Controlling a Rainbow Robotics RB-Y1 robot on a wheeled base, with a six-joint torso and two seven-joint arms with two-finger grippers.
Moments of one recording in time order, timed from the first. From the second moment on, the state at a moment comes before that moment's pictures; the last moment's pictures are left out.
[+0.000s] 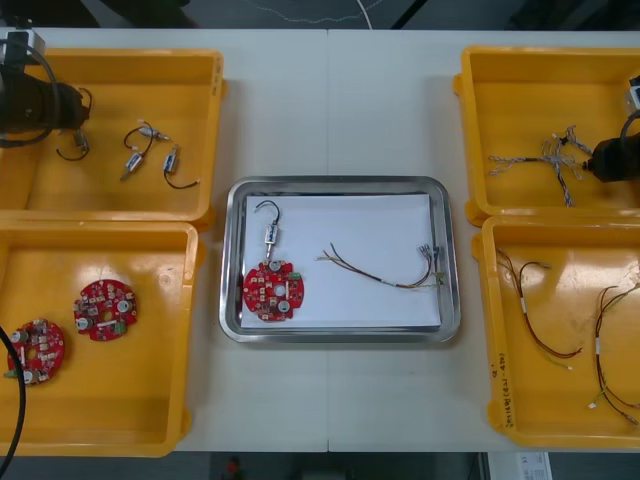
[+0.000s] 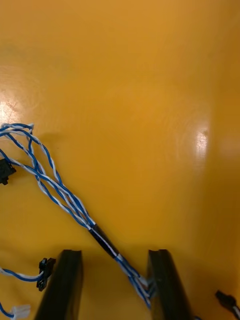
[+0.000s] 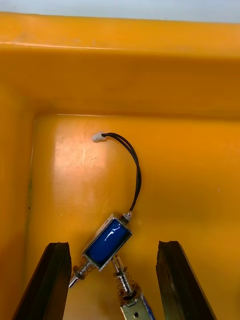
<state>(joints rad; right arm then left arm) -0.92 -0.71 -0.19 -0.51 -0.73 0.89 2.20 -1.01 0.71 -0.03 -0.55 0.80 0.79 -1.88</state>
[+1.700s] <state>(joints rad) -0.83 -0.70 -0.31 -1.45 -0.41 1.92 2.18 -1.01 0.68 -0.08 -0.49 0.84 0.64 -1.96</state>
